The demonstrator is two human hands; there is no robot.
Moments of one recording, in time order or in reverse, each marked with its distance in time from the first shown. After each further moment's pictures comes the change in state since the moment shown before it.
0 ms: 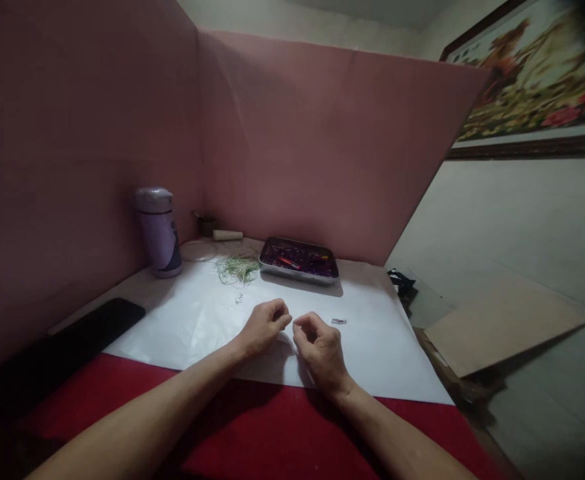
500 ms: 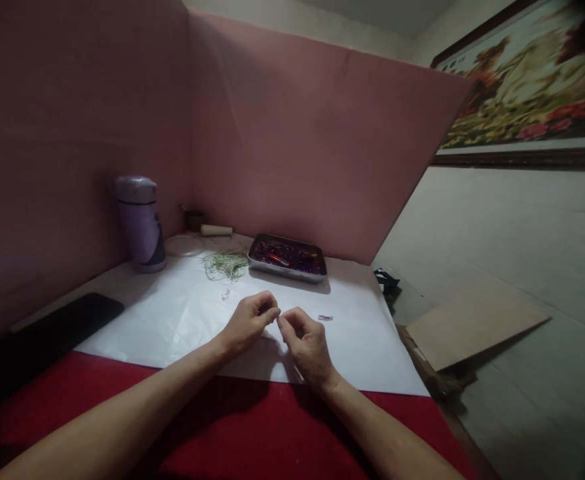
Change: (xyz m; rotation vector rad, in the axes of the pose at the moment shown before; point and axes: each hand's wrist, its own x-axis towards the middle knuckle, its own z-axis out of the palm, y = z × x) left_hand -0.005 0.009 -0.003 -0.126 0.038 0.084; right_hand 0.004 -0.009 -0.007 0.213 -0.117 0.010
